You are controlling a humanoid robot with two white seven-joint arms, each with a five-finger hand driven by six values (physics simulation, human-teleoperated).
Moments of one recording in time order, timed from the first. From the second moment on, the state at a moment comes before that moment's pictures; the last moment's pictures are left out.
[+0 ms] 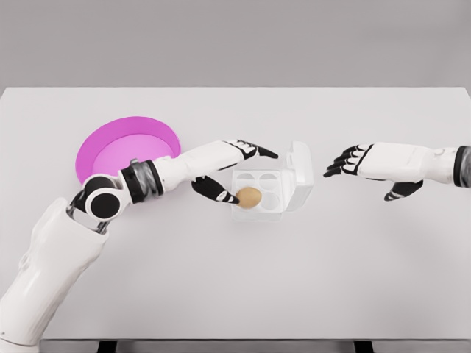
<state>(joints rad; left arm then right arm) -0.43 0.29 -0.46 -1.55 -0.34 -0.31 -0.61 -0.59 -0.95 0.64 -1.54 0.32 -0.61 0.61</state>
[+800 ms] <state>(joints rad) -0.21 0.72 -0.09 -1.47 0.18 -0.61 -0.61 -0.59 -0.95 0.65 -1.64 0.32 -0.61 0.61</state>
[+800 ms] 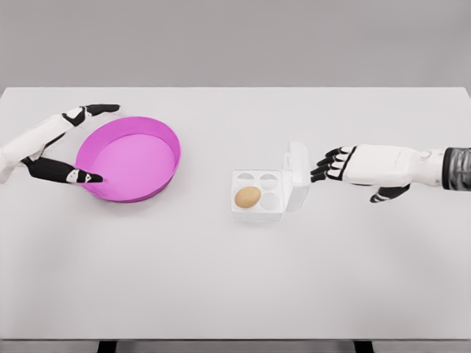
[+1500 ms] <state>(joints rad) -0.18 0.73 -0.04 -1.41 0.16 -0.61 -0.61 -0.62 -0.83 0.63 -1.70 0.31 -0.61 0.61</state>
